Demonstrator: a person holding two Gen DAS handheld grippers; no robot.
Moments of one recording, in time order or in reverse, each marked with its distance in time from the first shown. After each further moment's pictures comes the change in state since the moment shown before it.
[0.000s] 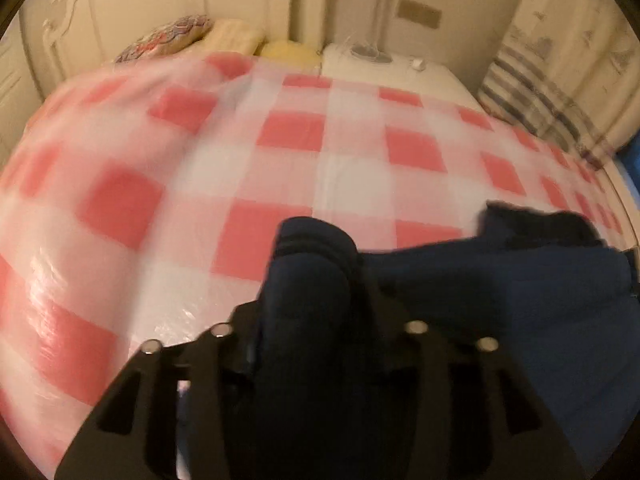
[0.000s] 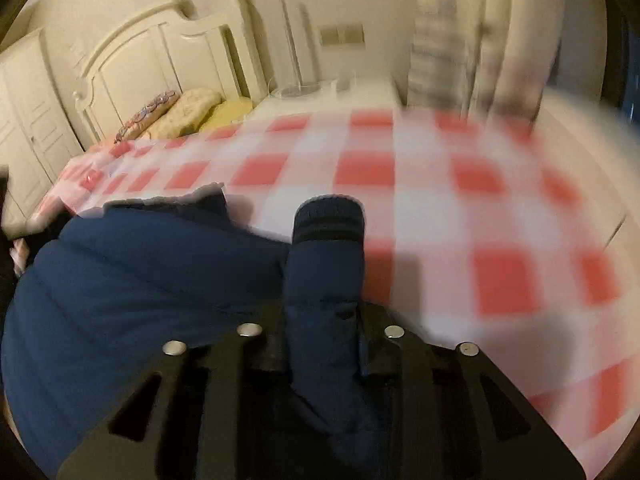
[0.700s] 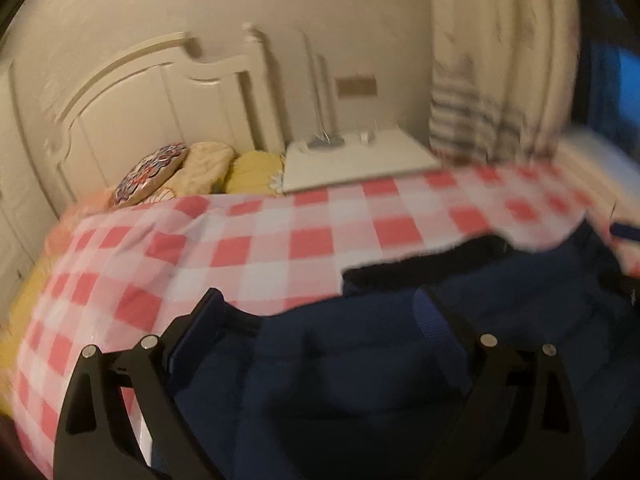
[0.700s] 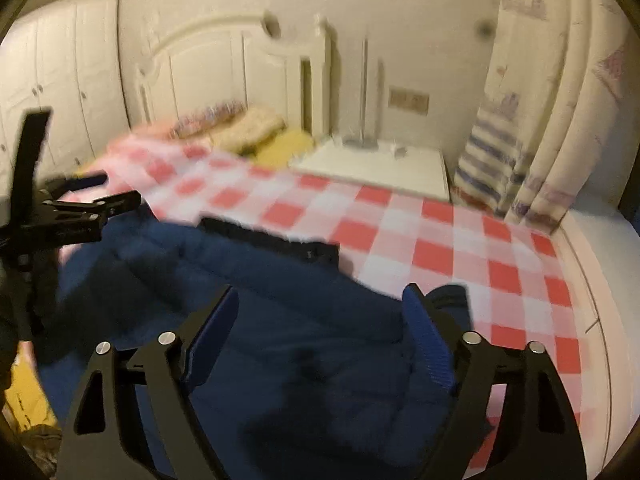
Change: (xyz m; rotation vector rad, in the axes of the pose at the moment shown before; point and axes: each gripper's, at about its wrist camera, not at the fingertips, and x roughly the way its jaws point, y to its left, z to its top) left arm -0.086 -0.130 -0.017 0.304 -0.282 0.099; right arm -0.067 0.102 0.011 -0.285 -0.100 -0.011
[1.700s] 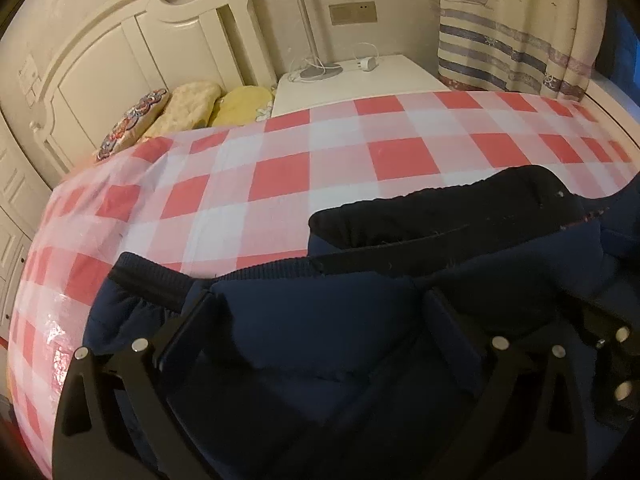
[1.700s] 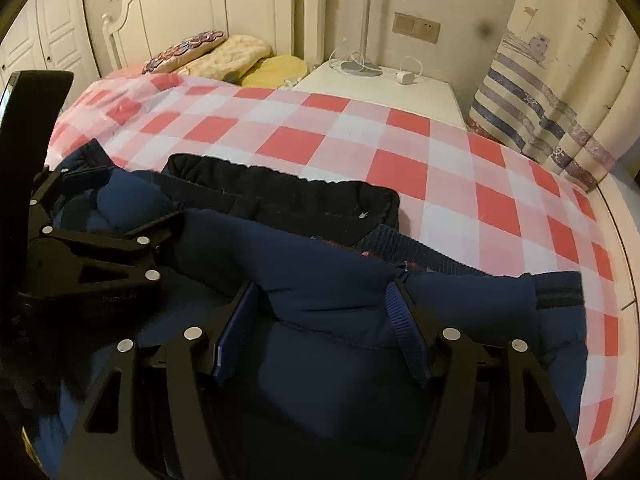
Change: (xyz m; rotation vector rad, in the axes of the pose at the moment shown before) left arm 0.079 -0.025 -0.009 0.003 0.220 0.012; right arm 0.100 0.042 0.006 0.016 0.242 -0.025
